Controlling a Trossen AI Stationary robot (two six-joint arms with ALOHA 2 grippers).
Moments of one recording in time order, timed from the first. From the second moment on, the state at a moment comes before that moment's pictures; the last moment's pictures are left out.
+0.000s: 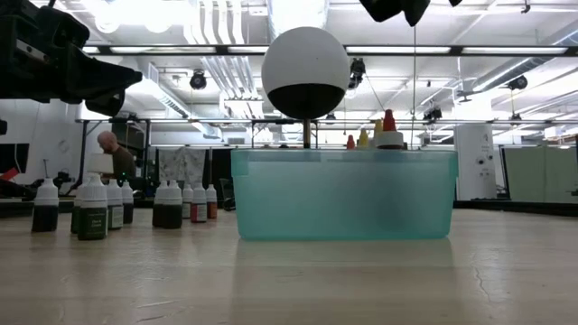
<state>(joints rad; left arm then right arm) 0.02 0.05 0.01 0.02 0.04 0.01 0.25 1.56 1.46 -1.04 -0.21 -0.36</state>
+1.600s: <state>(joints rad) 0.02 0.05 0.01 0.02 0.04 0.01 0.55 1.35 1.45 -1.14 -0.21 -0.42</state>
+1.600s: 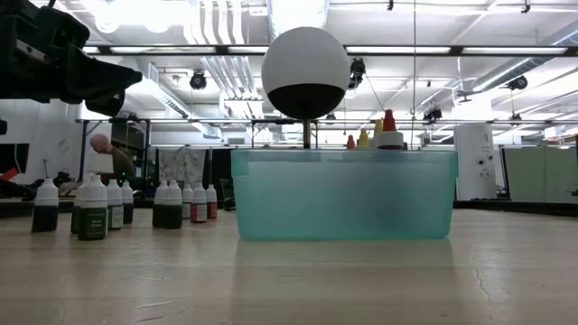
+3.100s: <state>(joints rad) 0.02 0.05 0.01 0.02 0.04 0.01 0.65 1.40 1.30 -1.15 -0.10 -0.21</state>
